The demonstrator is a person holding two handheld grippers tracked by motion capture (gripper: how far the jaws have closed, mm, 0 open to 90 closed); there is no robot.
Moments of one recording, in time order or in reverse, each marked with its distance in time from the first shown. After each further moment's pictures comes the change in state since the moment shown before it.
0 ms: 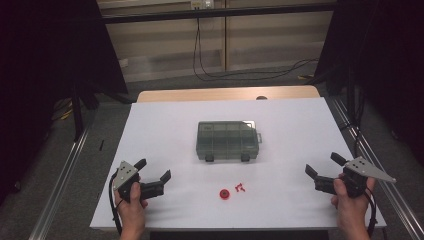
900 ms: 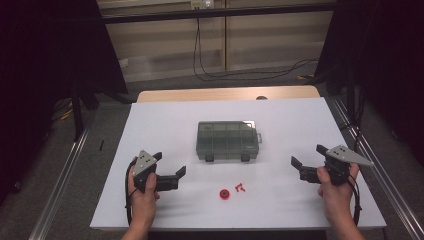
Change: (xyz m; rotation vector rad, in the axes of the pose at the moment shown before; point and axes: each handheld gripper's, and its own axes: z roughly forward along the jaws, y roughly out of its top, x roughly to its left) left arm -0.024 0.022 0.032 0.105 -0.074 0.070; right arm 0.023 0.023 0.033 0.058 0.014 -0.014
